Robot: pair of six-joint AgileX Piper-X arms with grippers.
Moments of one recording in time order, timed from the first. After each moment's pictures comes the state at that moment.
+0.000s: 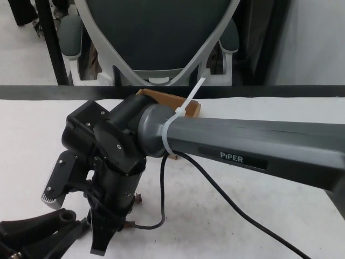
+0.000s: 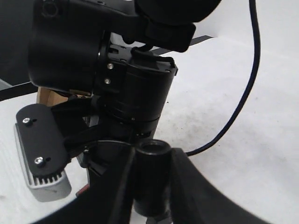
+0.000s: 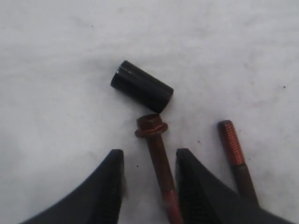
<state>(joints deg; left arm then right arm) -33.3 9.6 -4.8 12.4 6.4 1.7 53.7 124.6 -99.2 54.2 -5.0 -28.5</state>
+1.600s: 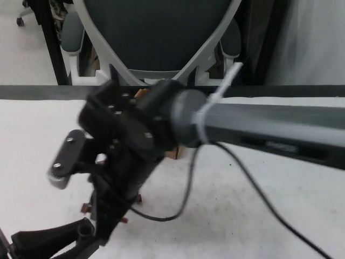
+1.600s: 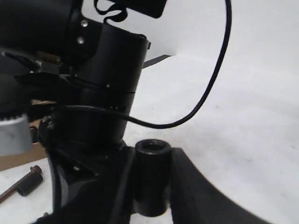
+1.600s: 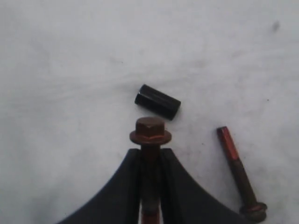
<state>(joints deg) -33.3 9.6 0.7 1.2 15.7 5.7 52.0 115.0 -89.4 45.5 -12.8 -25.3</state>
